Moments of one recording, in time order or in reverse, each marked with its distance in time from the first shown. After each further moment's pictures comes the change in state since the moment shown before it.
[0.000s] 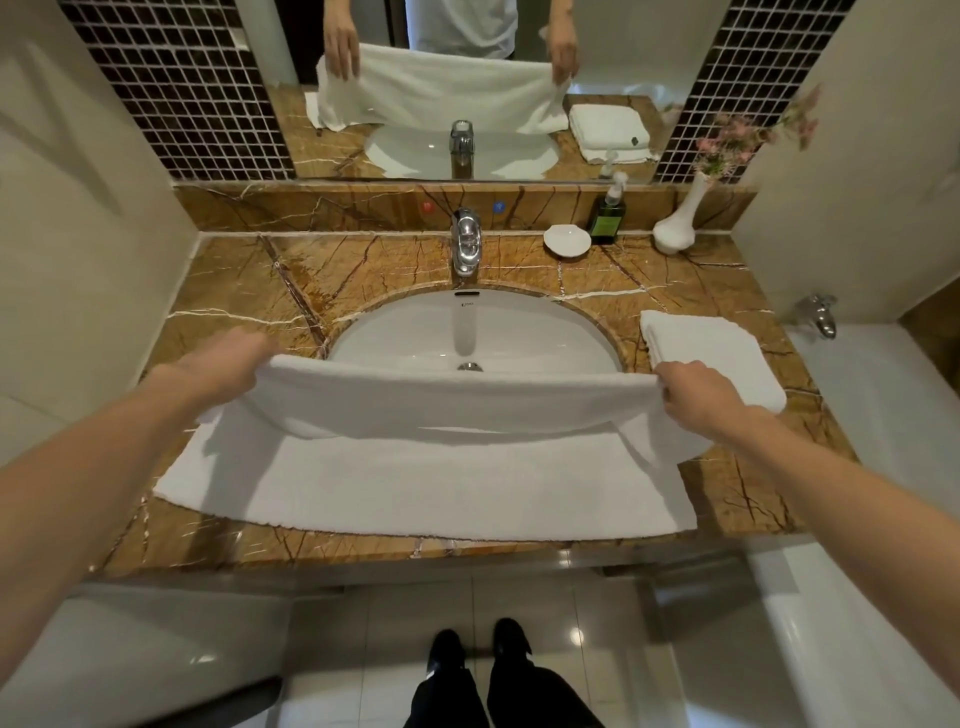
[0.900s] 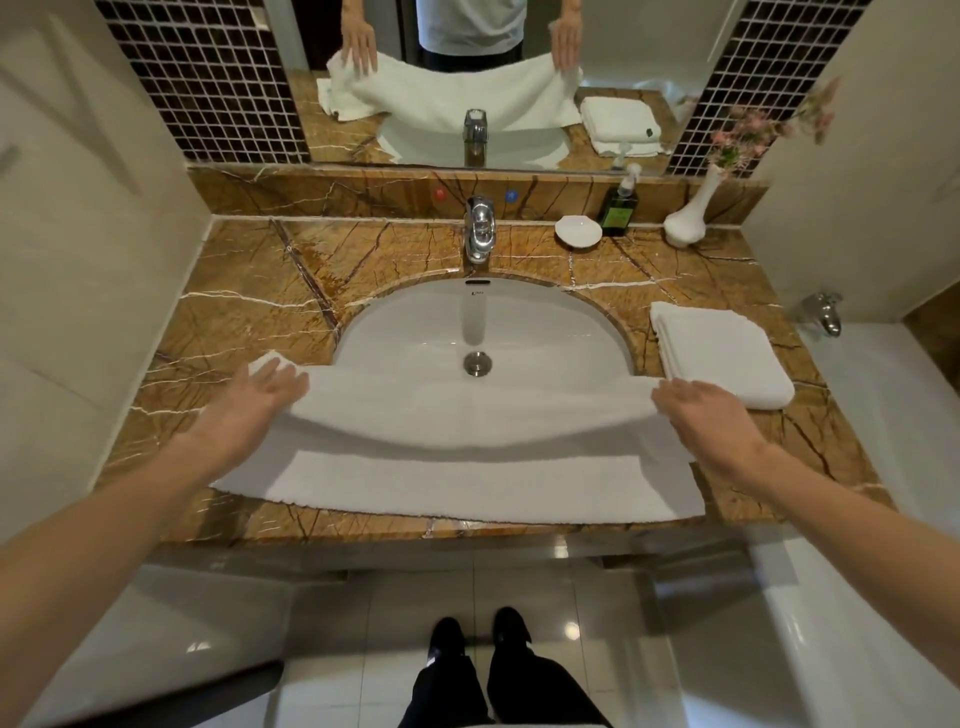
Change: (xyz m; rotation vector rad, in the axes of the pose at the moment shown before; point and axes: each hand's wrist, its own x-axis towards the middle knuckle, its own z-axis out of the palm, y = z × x) left_hand -0.077 0.019 0.064 -0.082 0.225 0.085; right_hand -0.055 -0.010 0.017 -0.232 0.246 -0.341
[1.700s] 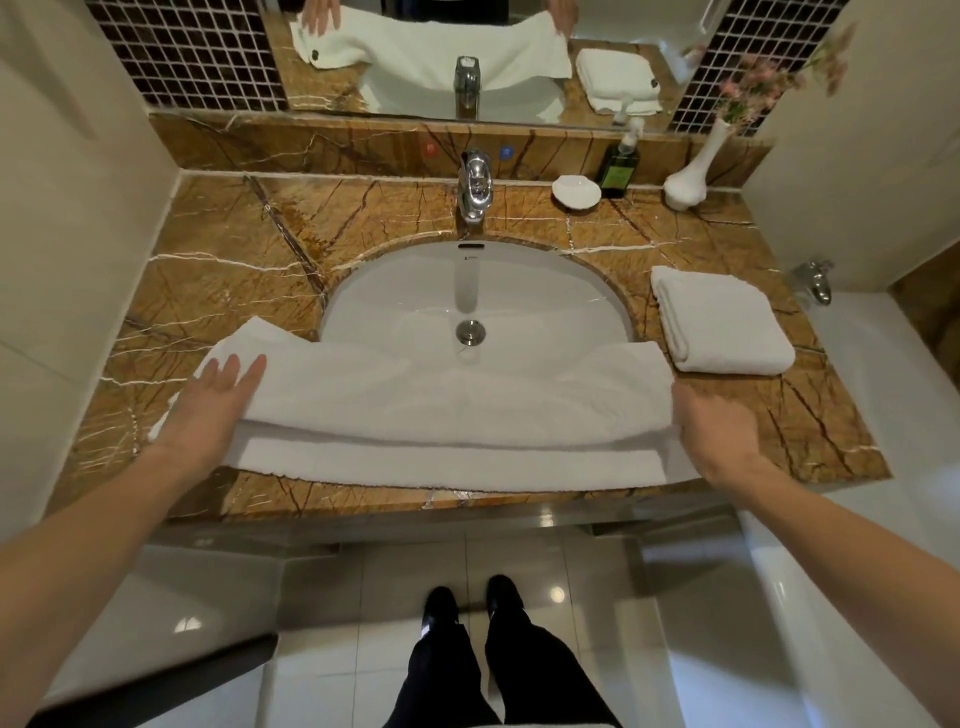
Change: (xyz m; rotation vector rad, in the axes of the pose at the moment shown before) left_hand -0.021 -0.028 0.051 0.088 -0.222 -0.195; right_hand -0.028 -0.032 0.032 0.019 -0.214 0.420
